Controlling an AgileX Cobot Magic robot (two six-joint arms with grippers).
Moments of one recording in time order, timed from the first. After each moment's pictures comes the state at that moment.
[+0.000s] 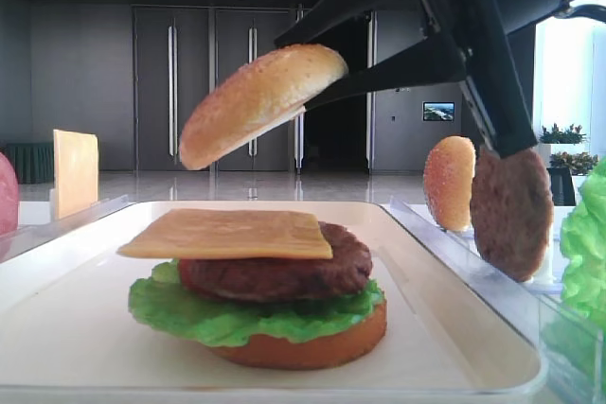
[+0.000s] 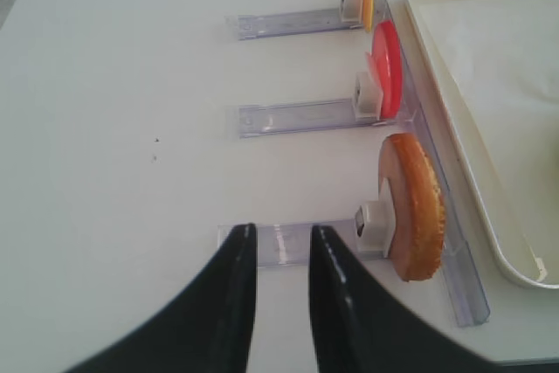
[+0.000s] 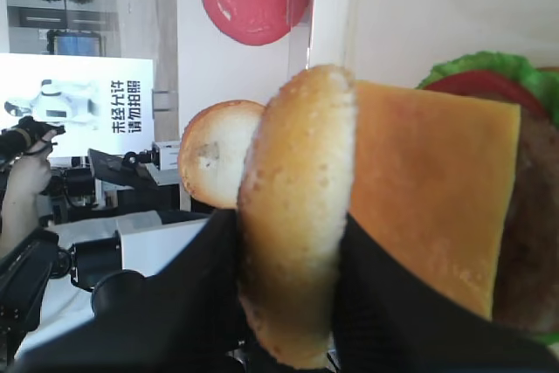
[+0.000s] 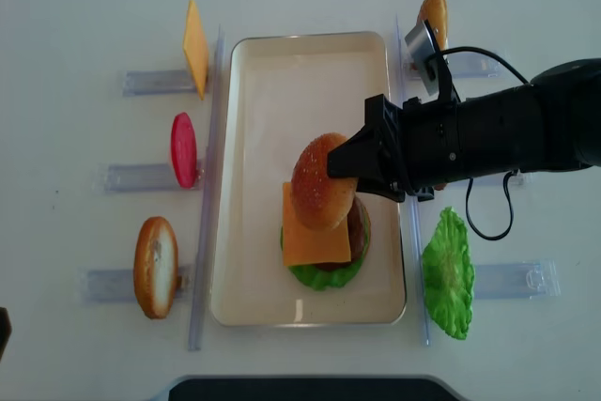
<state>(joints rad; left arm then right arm) 0.10 -0.02 -0.48 -0.04 1.11 0.14 0.40 1.65 -0.74 1.66 0.91 -0.92</state>
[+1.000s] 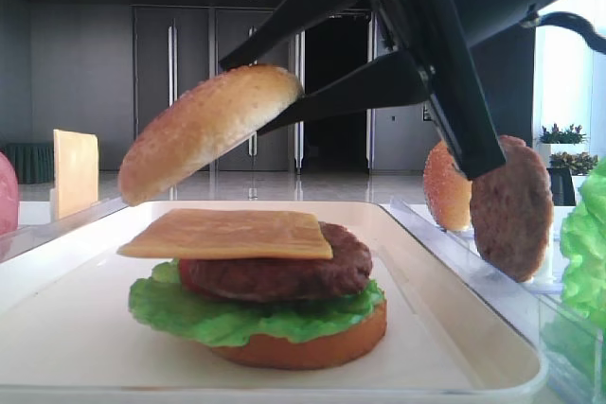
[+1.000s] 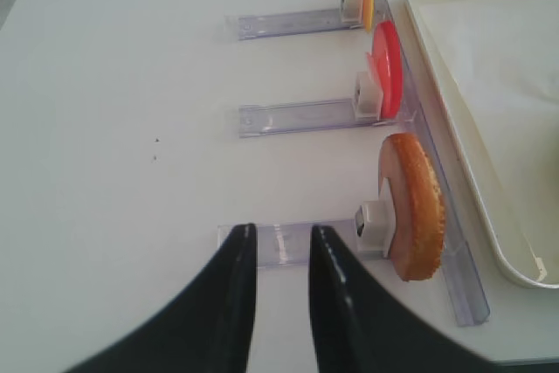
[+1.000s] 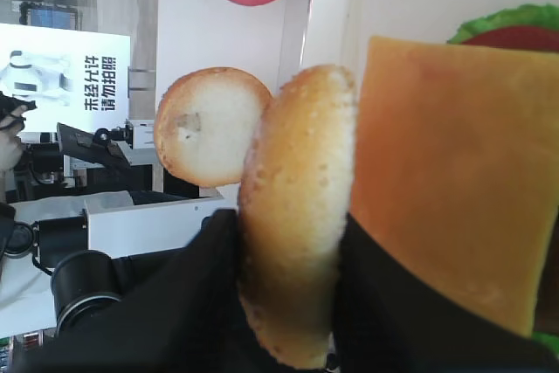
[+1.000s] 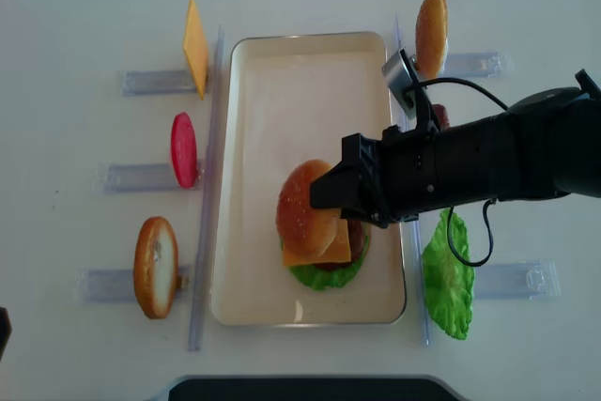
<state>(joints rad) 0.10 -0.02 -0.48 -0.04 1.11 0.14 0.51 1.66 -0.72 1.73 0.83 -1.00</state>
